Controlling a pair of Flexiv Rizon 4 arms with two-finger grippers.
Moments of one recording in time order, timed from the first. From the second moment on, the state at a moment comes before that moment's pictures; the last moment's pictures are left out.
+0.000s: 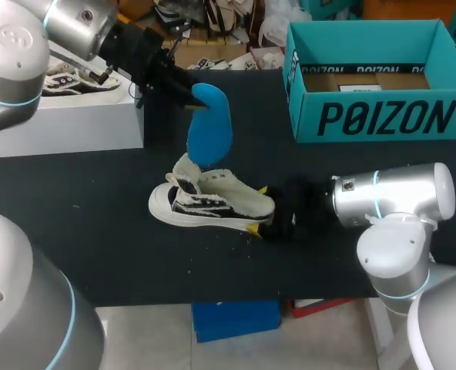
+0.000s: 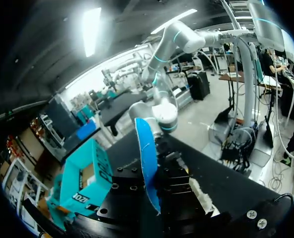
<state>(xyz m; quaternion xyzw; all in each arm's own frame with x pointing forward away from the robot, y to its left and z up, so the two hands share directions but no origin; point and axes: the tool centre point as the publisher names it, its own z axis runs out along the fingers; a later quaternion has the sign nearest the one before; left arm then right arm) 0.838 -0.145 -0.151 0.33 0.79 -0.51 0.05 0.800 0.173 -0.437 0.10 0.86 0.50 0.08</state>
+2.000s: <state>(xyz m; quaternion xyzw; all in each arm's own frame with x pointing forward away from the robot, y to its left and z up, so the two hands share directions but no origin) 0.788 -0.154 -0.037 0.07 0.76 -0.62 -0.18 0.800 0.173 -0.437 0.10 0.86 0.50 0.08</state>
